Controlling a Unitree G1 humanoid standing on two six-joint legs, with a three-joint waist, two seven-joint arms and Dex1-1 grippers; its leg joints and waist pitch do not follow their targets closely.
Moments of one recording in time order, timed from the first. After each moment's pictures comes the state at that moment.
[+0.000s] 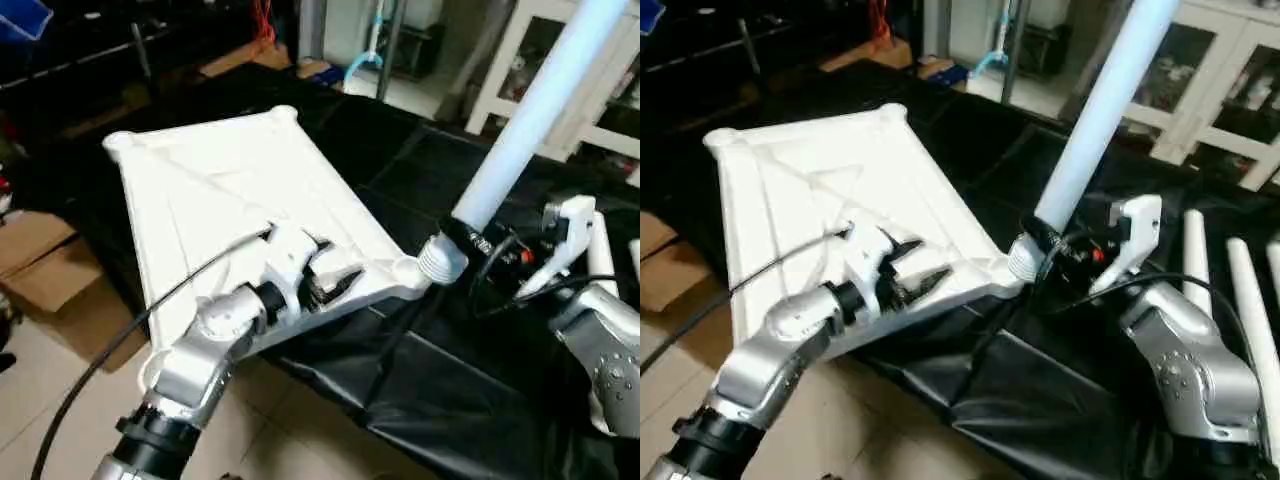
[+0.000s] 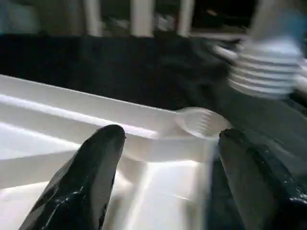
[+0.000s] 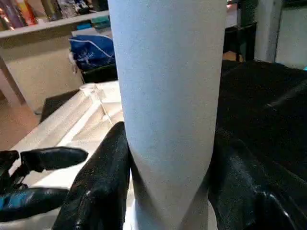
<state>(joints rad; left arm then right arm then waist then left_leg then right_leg) -0.31 0.23 -0.31 0.07 -0.21 0.27 -0.54 -0.17 -0.43 -0.19 -0.13 0.61 0.47 0.61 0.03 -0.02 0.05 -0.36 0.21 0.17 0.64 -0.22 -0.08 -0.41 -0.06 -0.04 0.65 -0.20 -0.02</state>
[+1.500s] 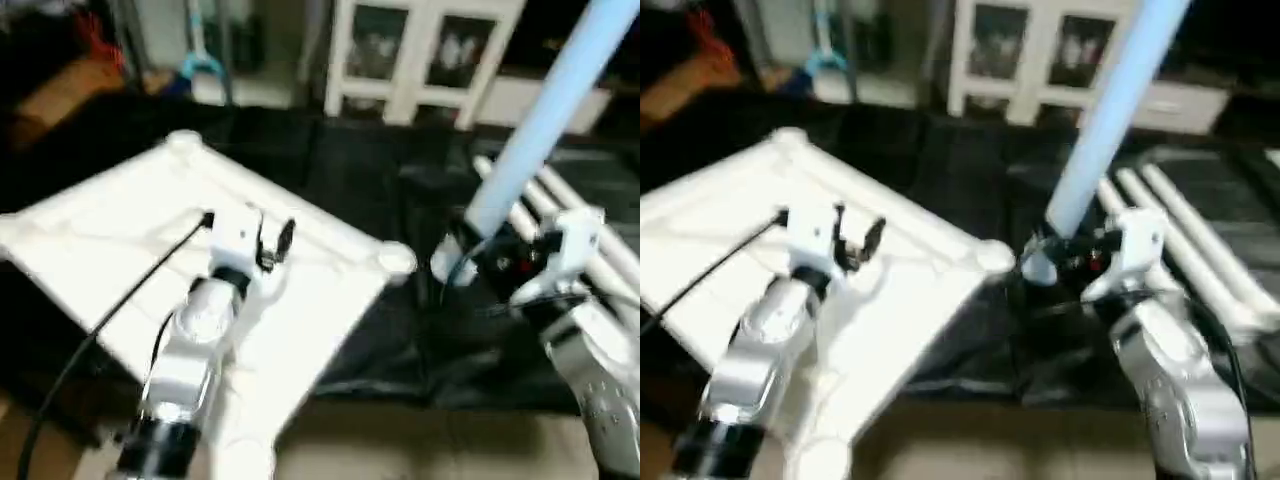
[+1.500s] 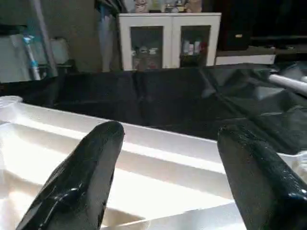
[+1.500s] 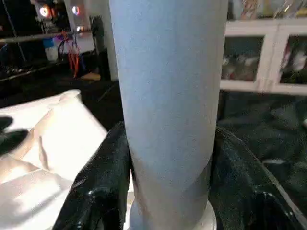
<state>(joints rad) -0.27 0.11 -0.09 0.05 -0.04 0.19 -0.12 -0.12 -0.33 -0.17 -0.34 0.50 0.47 0.35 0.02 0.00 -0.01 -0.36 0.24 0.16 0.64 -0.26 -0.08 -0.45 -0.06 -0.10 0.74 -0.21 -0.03</state>
